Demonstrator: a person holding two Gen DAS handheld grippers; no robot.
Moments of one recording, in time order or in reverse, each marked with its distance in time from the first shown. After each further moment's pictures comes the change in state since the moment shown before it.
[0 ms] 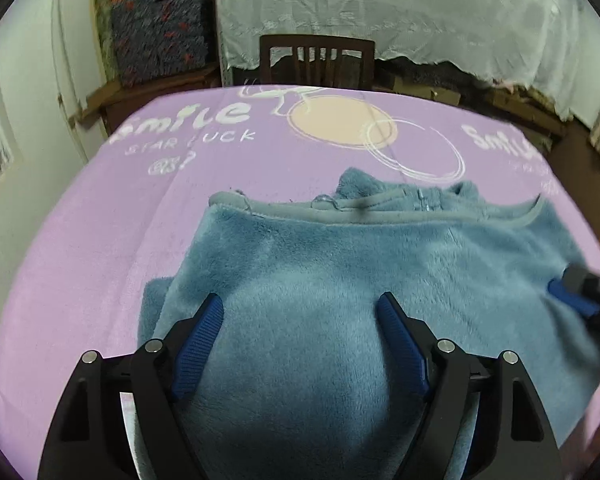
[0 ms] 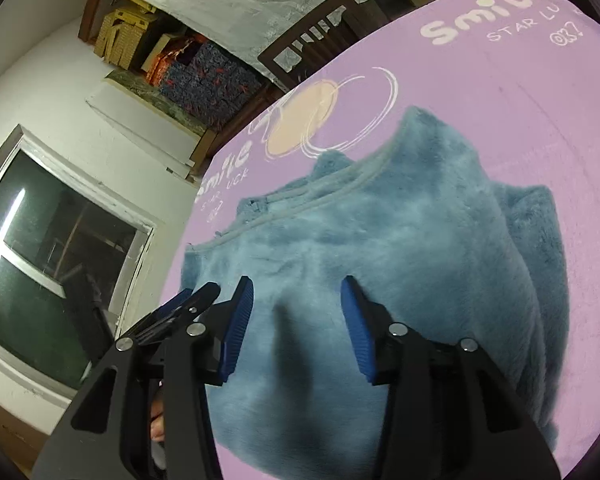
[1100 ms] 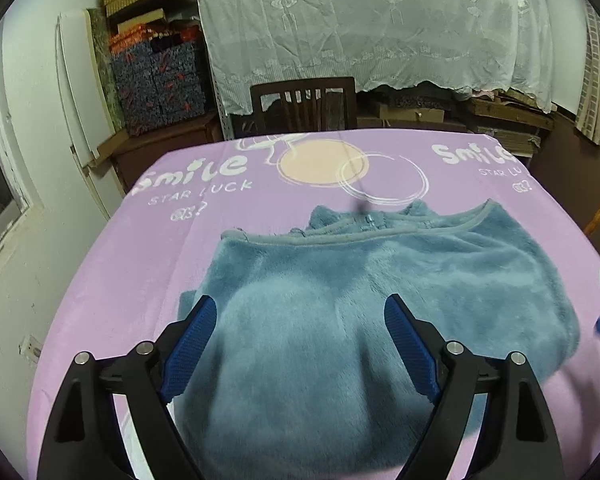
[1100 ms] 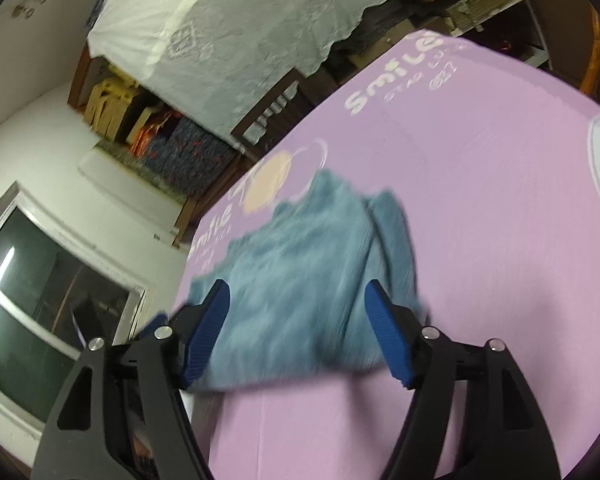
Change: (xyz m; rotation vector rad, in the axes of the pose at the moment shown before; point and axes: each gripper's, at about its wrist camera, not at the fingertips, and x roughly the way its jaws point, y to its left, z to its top) left arm -0.073 -0.024 -0.009 0.067 -0.113 0.029; right arm -0.131 -0.003 -0.075 0.110 -0.242 -0.076
